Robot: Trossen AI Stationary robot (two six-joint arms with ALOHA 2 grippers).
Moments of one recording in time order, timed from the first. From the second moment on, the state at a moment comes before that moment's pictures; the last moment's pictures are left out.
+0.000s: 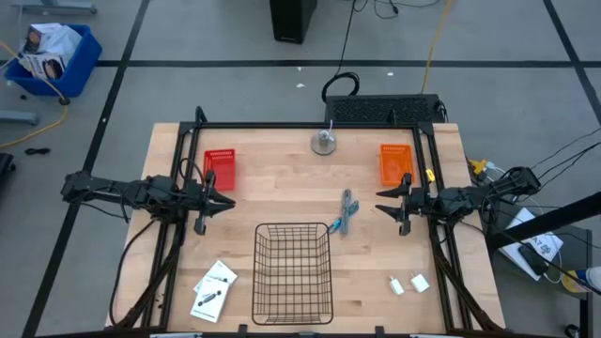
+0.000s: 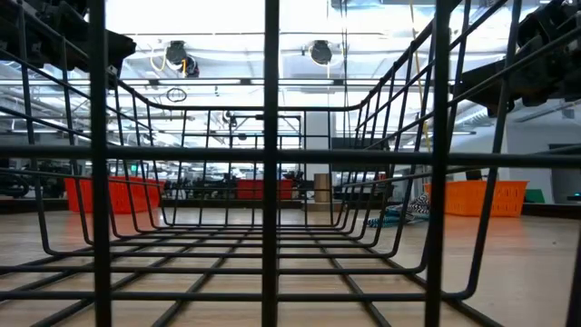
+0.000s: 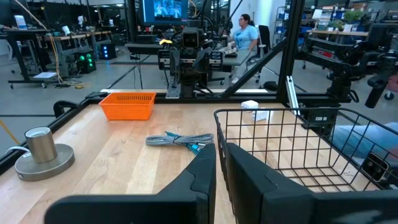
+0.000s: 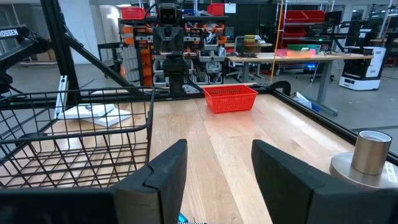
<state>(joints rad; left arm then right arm) -0.14 0.26 0.18 0.02 -0.05 -0.03 0.33 0.11 0.02 0.08 0.47 0.04</state>
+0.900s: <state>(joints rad) -0.14 0.25 0.18 0.02 -0.05 -0.03 0.33 0.12 0.02 0.14 0.63 0.58</state>
